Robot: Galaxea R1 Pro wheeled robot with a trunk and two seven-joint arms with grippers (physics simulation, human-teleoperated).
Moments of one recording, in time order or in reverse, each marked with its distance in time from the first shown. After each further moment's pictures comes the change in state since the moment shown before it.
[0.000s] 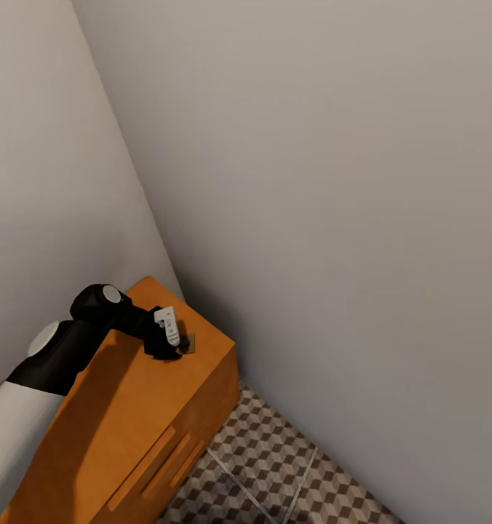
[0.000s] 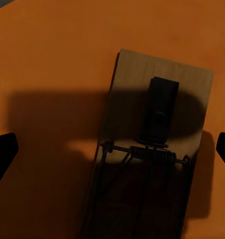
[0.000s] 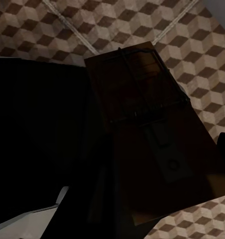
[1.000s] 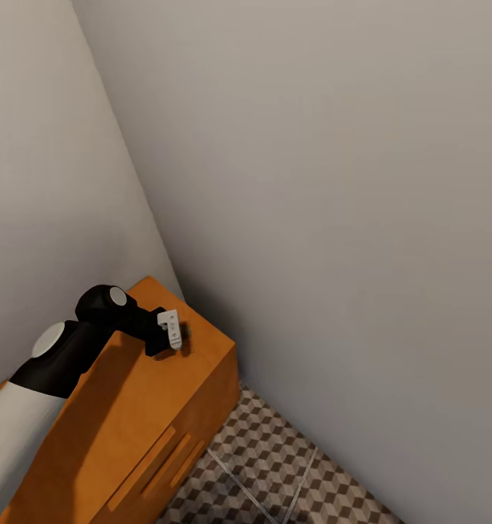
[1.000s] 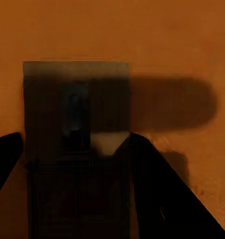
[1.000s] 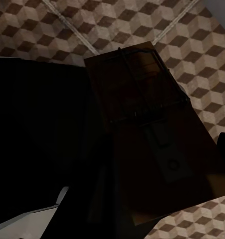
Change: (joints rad) left arm 0.000 0.000 -0.045 -0.031 -0.061 0.000 -0.001; right arm 0.000 0.000 0.000 0.000 0.000 0.000 0.000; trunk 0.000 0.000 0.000
